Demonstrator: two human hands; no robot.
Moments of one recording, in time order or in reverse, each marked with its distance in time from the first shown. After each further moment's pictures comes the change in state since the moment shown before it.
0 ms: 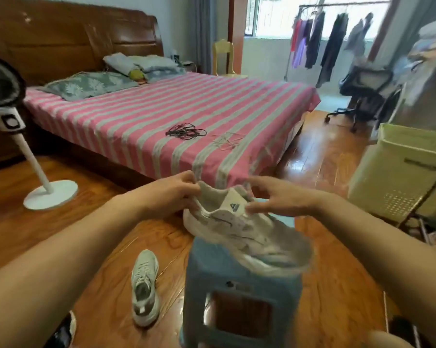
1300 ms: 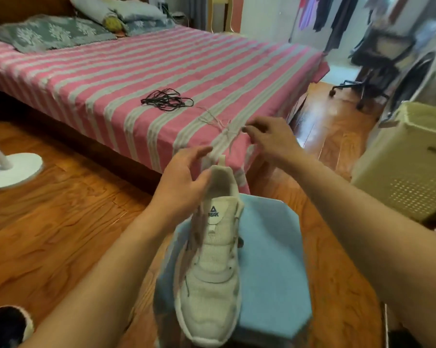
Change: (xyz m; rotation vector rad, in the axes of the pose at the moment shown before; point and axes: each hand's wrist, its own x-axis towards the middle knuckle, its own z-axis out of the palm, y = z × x) left_hand 0.110 0.016 0.068 -0.631 0.559 -0.359; right_hand 0.173 0.104 -0.020 0.256 0.639 -0.023
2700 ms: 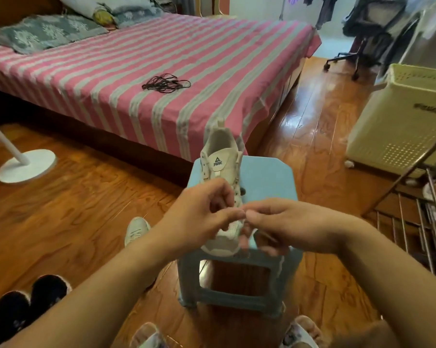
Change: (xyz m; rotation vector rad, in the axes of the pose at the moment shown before) left_hand -0.145 0.042 -0.025 -0.136 -0.486 0.013; right_hand -0.247 -0.103 -0.038 0.520 -0.920 0.430
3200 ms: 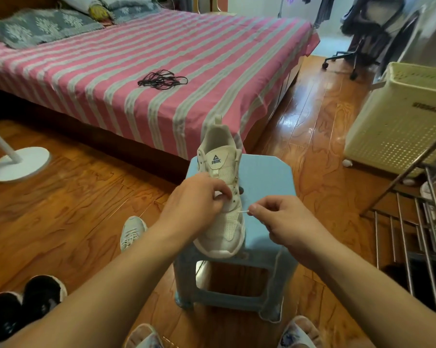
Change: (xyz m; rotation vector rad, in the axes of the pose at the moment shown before) left_hand 0.035 -0.026 0.010 0.476 0.166 -0.140; right_hand 0.028 0.042 0.014 0.063 0.750 0.084
